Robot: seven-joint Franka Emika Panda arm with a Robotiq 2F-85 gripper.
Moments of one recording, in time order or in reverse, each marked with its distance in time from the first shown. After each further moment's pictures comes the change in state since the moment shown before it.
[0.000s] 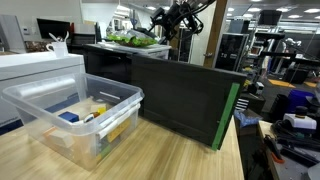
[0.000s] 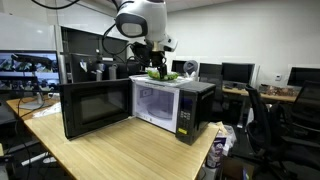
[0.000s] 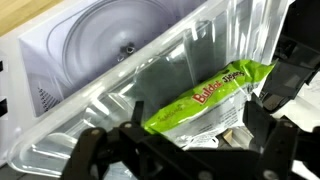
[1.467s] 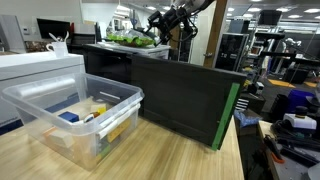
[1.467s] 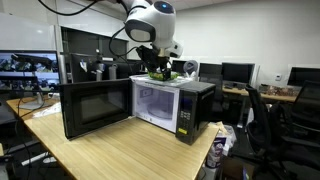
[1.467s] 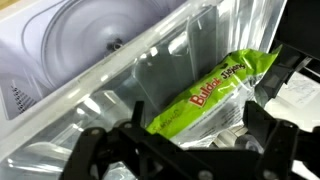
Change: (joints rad) arm -0.052 0.099 0.021 0.106 0.097 -0.094 -0.078
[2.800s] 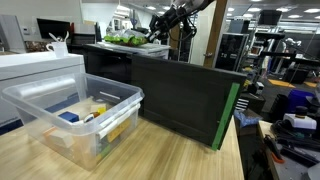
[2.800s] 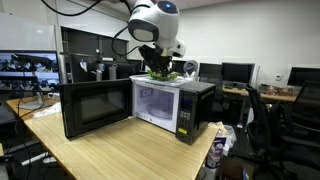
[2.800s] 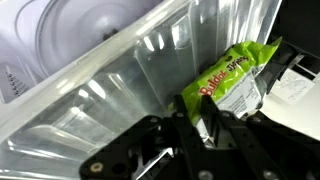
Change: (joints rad) arm -0.029 0.024 0.011 0.040 0.028 -0.024 -0.027
